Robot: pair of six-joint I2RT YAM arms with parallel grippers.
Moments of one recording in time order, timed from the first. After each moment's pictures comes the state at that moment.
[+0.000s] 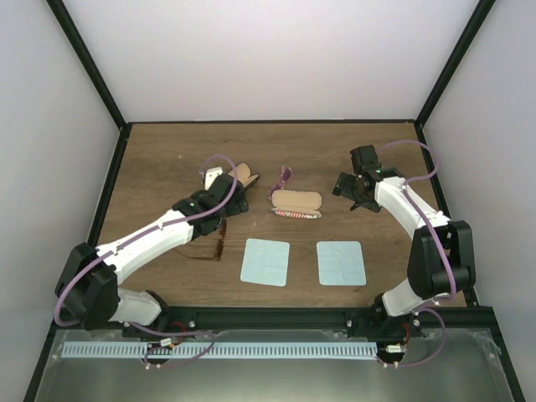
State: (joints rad) left arm -0.70 1.38 0.95 -0.47 -0.44 -0.76; right arm 0.20 1.53 1.09 -0.69 0.12 0.59
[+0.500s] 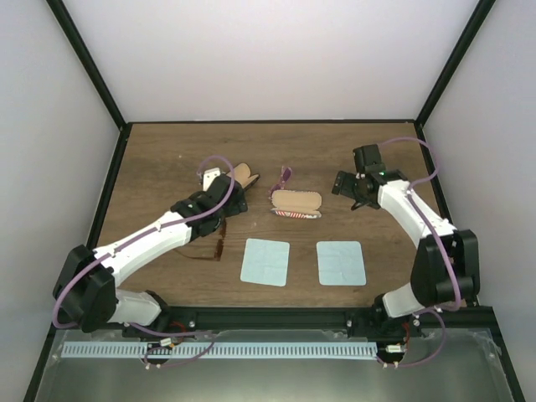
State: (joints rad) left arm -0.70 1.35 0.94 -0.47 -0.44 -0.78; right arm 0.20 1.50 1.08 -0.66 0.08 0.52
